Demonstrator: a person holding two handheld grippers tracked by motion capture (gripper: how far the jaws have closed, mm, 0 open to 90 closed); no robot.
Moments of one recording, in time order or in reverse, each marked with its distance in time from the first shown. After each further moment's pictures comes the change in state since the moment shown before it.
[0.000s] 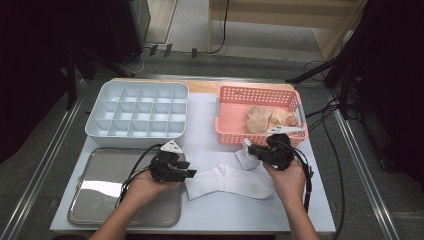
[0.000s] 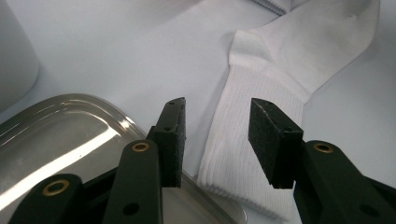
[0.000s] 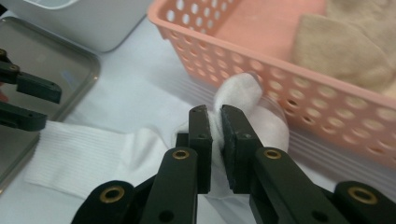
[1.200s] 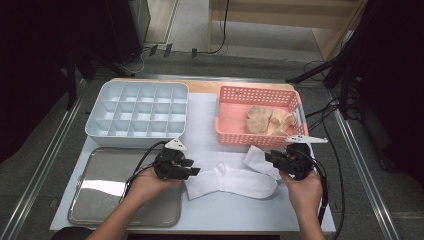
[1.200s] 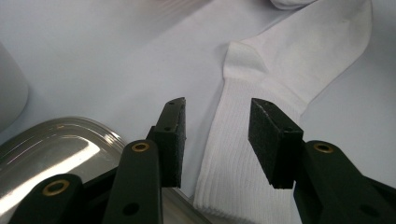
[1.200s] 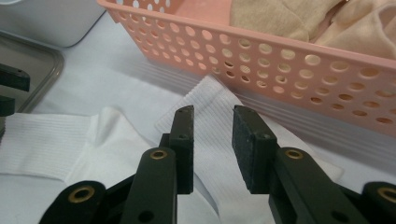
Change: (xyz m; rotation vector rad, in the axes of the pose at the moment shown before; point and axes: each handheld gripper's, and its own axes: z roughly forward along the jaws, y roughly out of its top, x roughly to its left) left arm 0.000 0.009 0.004 0.003 -0.010 0.028; right arm -0.020 -0.027 -0.029 -0.032 -0.101 0.062
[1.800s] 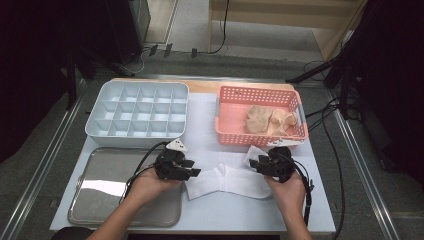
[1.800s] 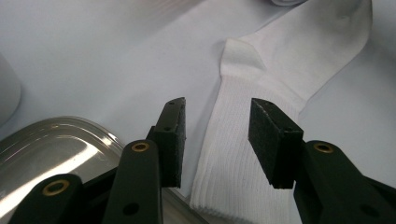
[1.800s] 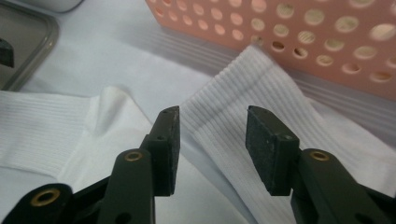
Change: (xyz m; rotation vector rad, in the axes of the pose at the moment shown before) left arm -0.002 0.000 0.002 0.008 -0.003 0.006; right arm 0.017 -0.012 0.042 0.085 0.031 -0.020
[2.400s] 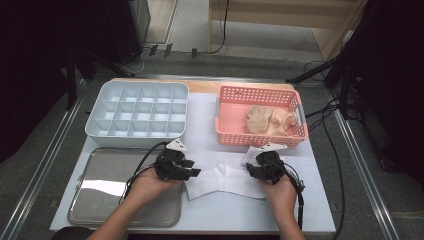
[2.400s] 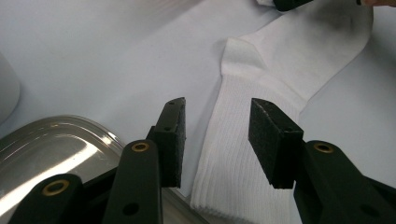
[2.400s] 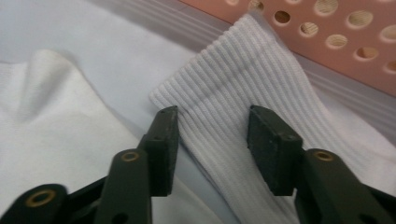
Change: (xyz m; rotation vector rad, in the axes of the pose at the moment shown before) left arm 0.000 0.000 0.001 0.004 0.001 -0.002; right arm 0.012 -0.010 0.030 0.057 -0.187 -0.125
